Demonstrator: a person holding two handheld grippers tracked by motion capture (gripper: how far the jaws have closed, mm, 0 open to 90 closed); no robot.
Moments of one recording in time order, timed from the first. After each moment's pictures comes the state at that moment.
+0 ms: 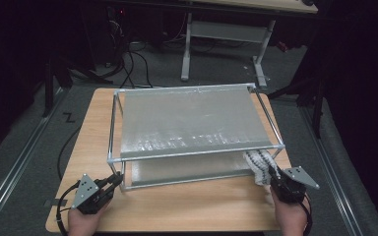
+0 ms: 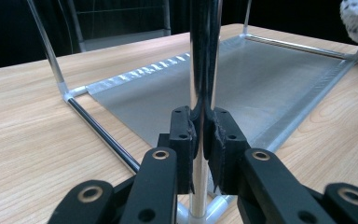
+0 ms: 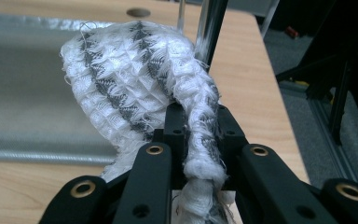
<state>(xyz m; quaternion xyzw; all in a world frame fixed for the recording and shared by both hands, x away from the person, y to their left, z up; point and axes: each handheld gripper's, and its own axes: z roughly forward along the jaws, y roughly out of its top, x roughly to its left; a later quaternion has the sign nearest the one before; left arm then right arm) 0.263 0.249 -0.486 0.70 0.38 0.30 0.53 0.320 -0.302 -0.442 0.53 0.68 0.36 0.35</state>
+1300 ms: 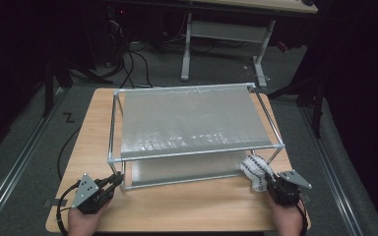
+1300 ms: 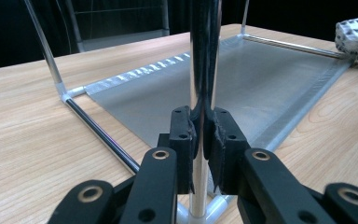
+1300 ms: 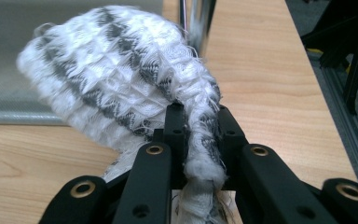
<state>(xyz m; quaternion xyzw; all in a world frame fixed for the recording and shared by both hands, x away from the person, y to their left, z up) 0.264 0.249 -0.486 0.70 0.37 0.29 0.53 0.326 -0.306 -0.475 0.56 0.69 0.34 0.31</state>
